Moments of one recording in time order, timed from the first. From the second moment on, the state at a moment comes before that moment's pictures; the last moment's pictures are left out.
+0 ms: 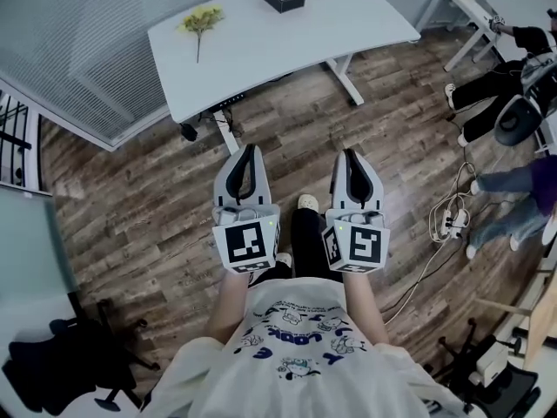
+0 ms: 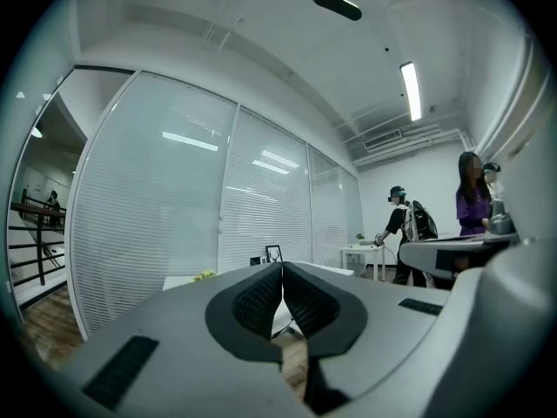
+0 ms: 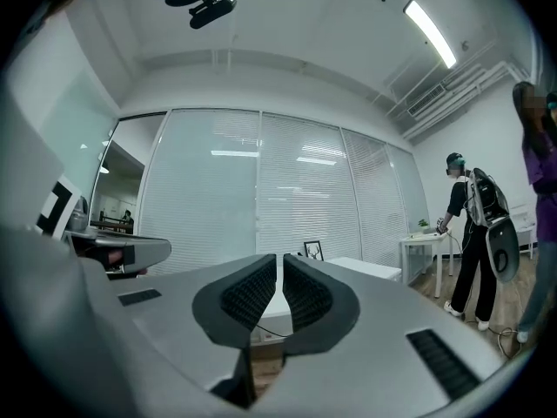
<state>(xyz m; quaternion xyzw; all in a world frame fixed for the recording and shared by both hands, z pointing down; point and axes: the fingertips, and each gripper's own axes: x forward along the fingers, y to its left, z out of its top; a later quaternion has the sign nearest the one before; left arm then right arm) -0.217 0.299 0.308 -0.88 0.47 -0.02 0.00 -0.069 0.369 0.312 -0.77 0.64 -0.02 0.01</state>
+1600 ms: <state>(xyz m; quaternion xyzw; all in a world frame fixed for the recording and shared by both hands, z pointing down) -0.004 -0.078 0.339 -0.85 0.53 -0.04 -0.05 0.147 -0.028 0.337 -0.71 0.70 -0.04 -0.02</state>
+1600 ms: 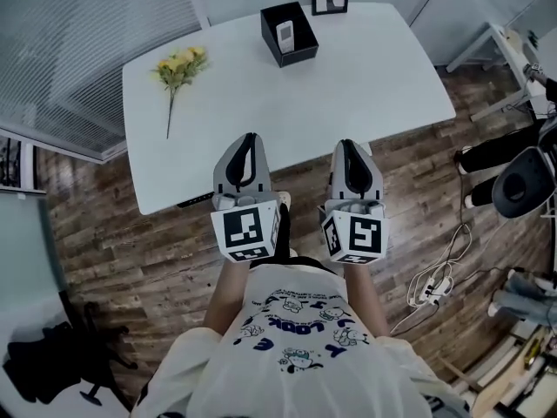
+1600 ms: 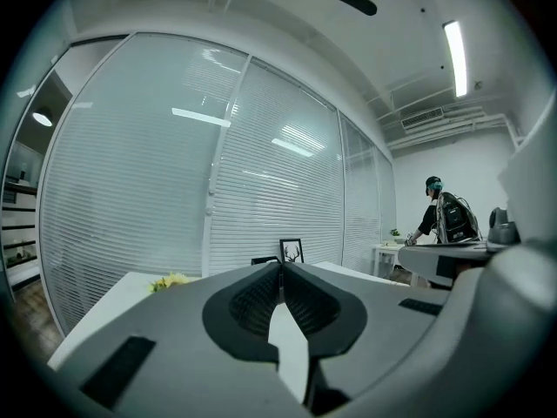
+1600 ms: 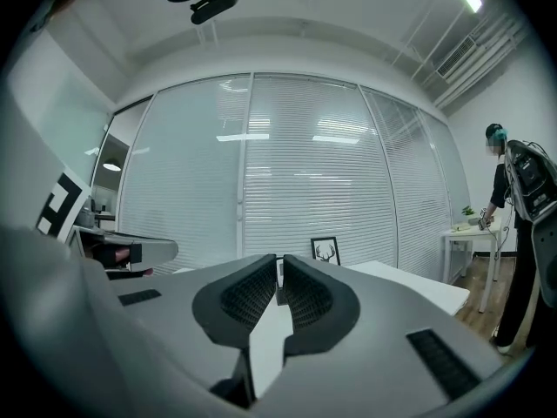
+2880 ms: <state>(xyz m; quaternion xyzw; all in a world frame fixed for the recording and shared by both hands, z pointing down) 0.052 -0.309 0.380 -0.85 0.51 -0.07 -0.10 0.193 -0.271 0.378 -0.68 0.72 -0.09 -0.06</state>
